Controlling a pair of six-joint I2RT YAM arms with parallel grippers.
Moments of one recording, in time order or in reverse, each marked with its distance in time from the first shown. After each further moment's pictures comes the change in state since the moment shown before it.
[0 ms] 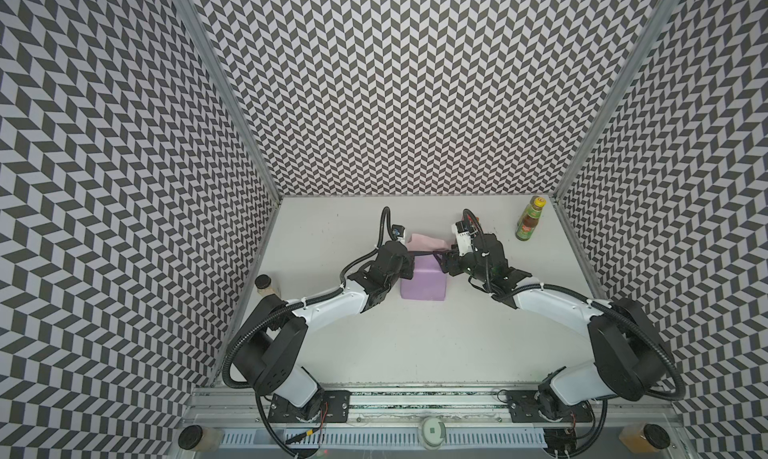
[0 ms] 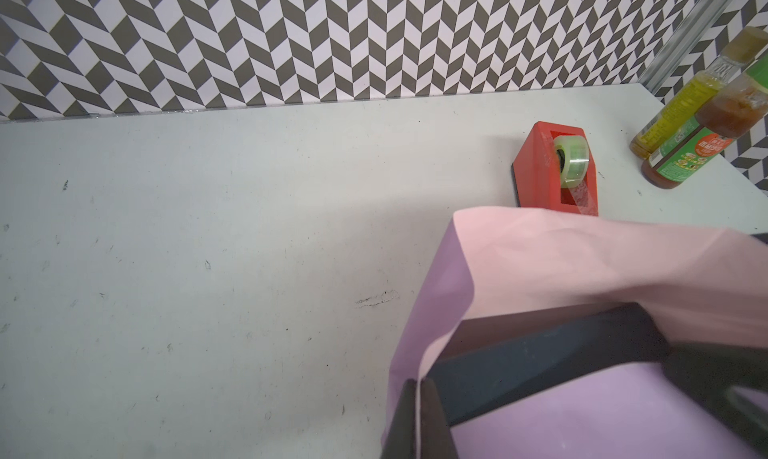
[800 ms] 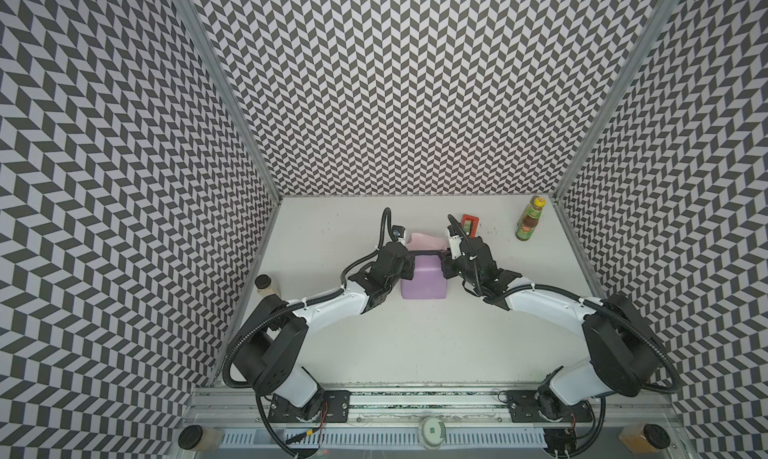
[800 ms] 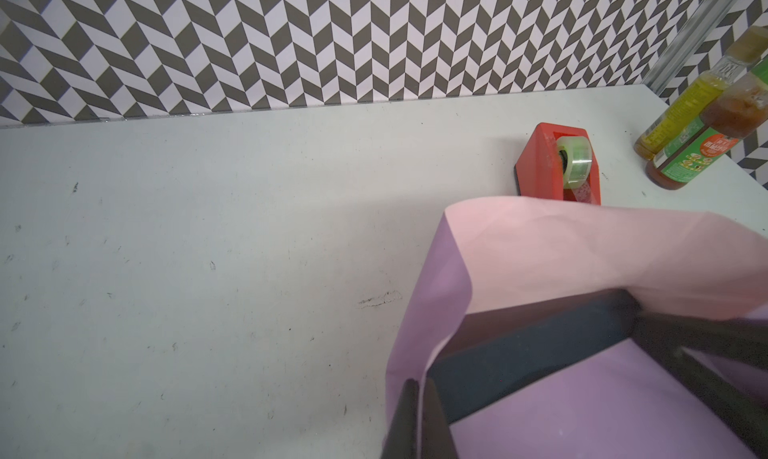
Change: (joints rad) left arm -0.009 0.000 -0.006 0.011 -0.021 0.003; right arm 0.073 0.038 0.037 -0.057 0.200 -0.048
